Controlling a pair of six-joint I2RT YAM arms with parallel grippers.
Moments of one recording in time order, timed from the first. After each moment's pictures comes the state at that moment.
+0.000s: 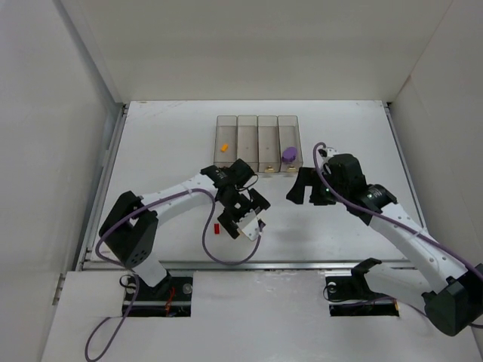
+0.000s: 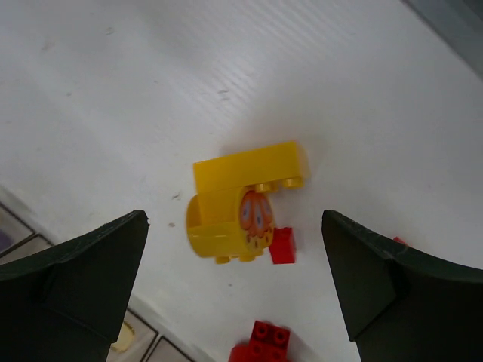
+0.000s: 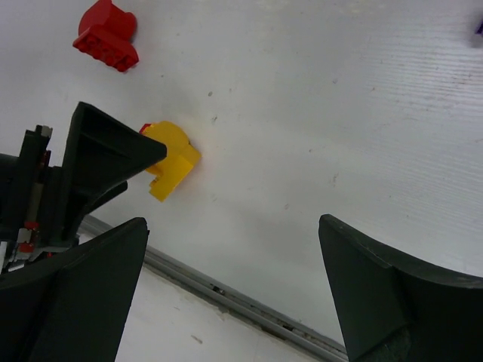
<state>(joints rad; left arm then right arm) -0.79 1.58 1.11 -0.81 0.50 1.66 0.49 1.02 0.85 -0.53 -0.17 0.52</state>
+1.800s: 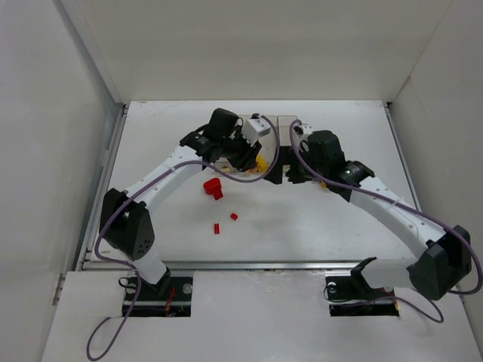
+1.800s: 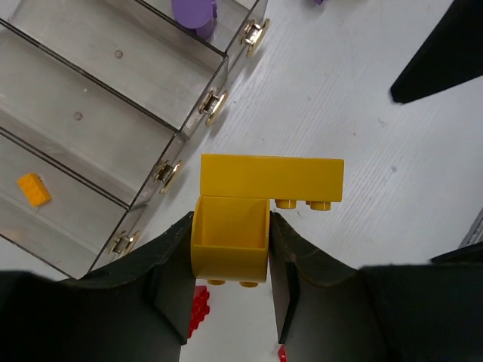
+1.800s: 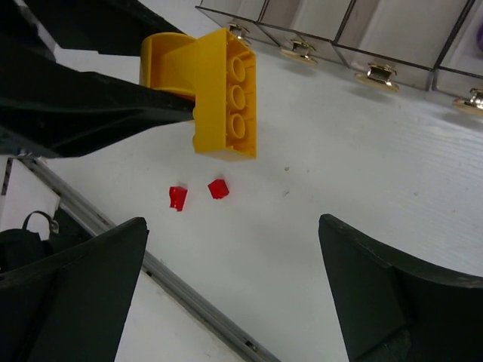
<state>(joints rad) -0.59 1.63 1.43 -0.55 0.37 0.27 0.56 1.27 1.08 -0.40 -0.23 0.49</state>
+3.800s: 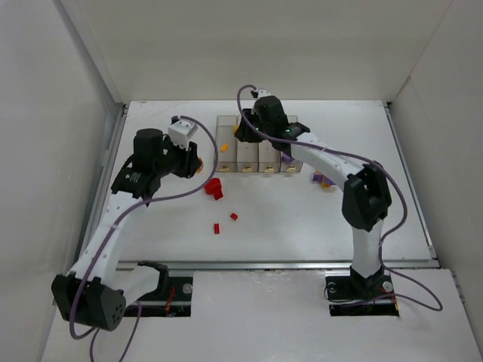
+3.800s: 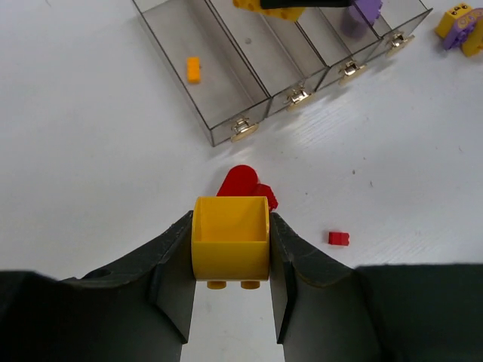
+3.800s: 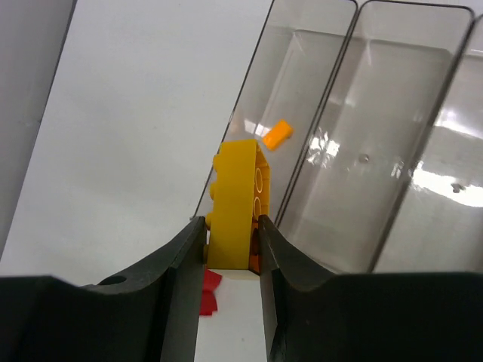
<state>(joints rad) -0.23 1.10 1.06 -0.51 0.33 0.11 0.62 1.96 1.72 -0.25 -0.01 0.47</state>
